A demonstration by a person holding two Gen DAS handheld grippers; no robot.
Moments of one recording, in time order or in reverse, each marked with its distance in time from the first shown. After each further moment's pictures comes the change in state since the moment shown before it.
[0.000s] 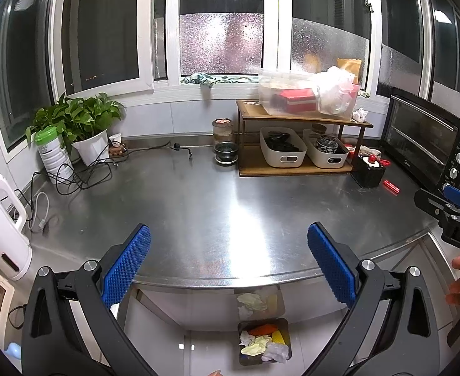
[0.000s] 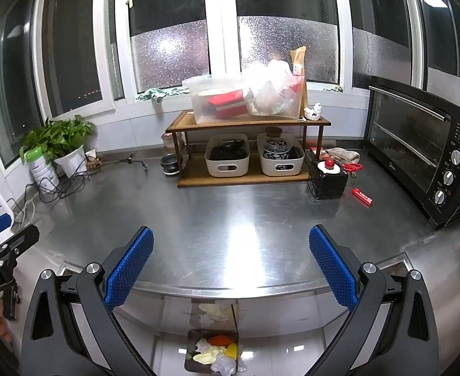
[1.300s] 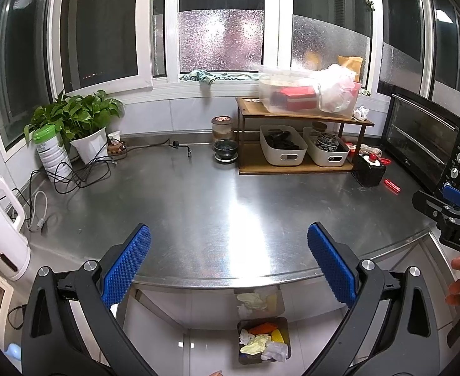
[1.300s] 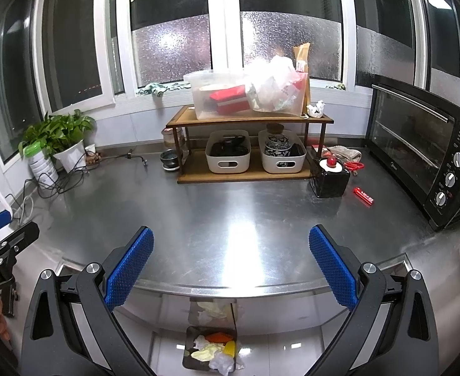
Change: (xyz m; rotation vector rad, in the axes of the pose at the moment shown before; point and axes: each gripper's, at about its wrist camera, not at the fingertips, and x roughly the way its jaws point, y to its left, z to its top) left arm 0.004 0.002 0.001 -0.001 0.012 -0.005; right arm 0.005 0.002 0.003 -0.015 0.021 0.005
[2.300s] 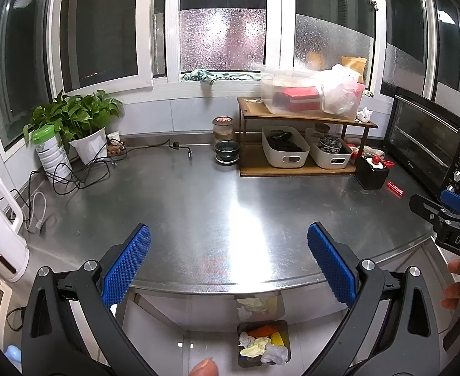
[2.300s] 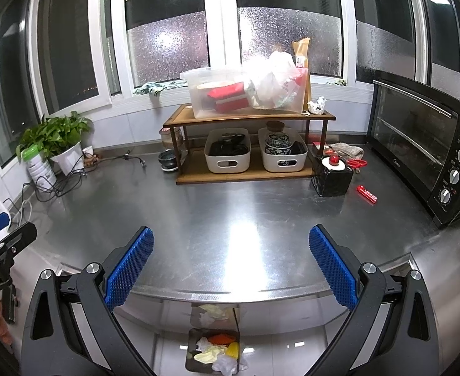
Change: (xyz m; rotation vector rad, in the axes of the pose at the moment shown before) left arm 0.013 -0.006 0.005 -0.009 0.004 0.010; right arm 0.015 -0.004 0.004 0.016 0.010 0.000
